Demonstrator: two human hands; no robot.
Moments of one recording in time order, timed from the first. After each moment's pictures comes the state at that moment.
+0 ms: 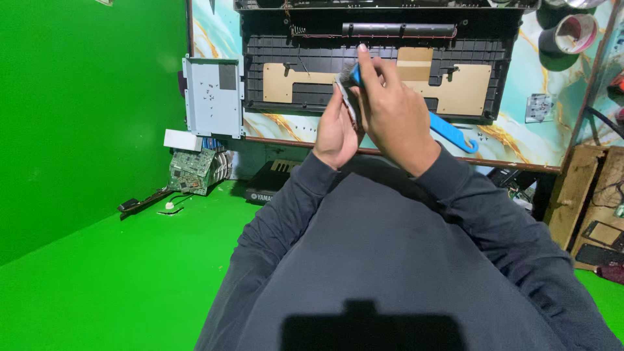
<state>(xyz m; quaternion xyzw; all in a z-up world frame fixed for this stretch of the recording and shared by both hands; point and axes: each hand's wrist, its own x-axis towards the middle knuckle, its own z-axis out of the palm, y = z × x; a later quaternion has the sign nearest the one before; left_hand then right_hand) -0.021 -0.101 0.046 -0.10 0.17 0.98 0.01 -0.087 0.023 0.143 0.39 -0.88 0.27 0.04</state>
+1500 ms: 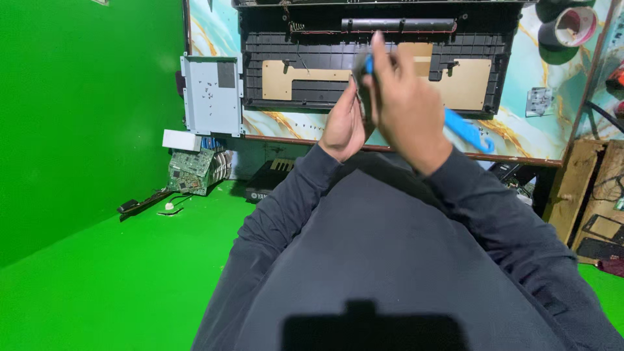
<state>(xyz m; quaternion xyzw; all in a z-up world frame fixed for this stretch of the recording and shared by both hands) -0.031 -0.097 0.054 -0.11 0.18 0.97 0.08 -0.088 0.028 0.149 0.36 -0.90 0.22 0.07</state>
